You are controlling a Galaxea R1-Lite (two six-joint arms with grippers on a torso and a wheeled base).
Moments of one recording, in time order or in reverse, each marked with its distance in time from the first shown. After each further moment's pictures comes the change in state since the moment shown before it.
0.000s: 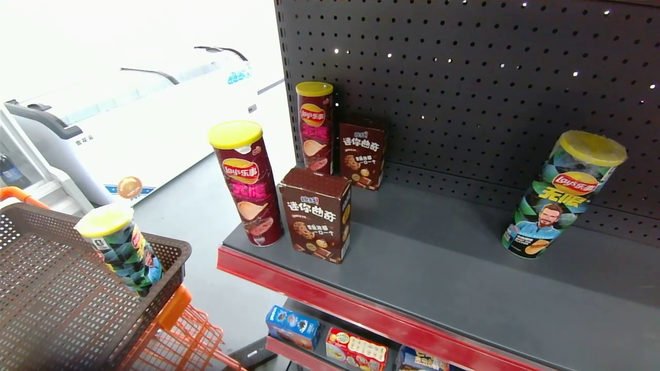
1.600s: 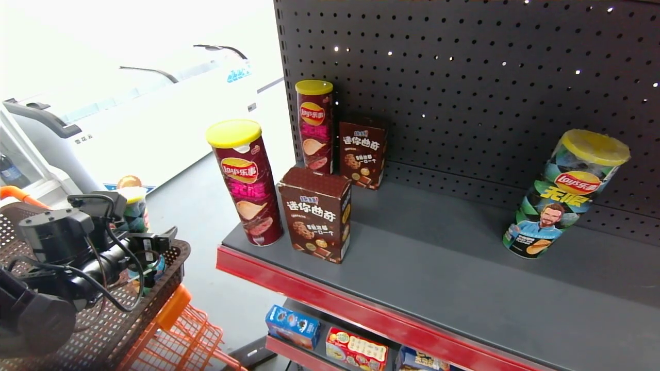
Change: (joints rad) left arm 0.195 1.651 -0.244 -1.287 -0.073 0.089; right arm 0.000 0.000 0.000 0.000 0.000 0.000
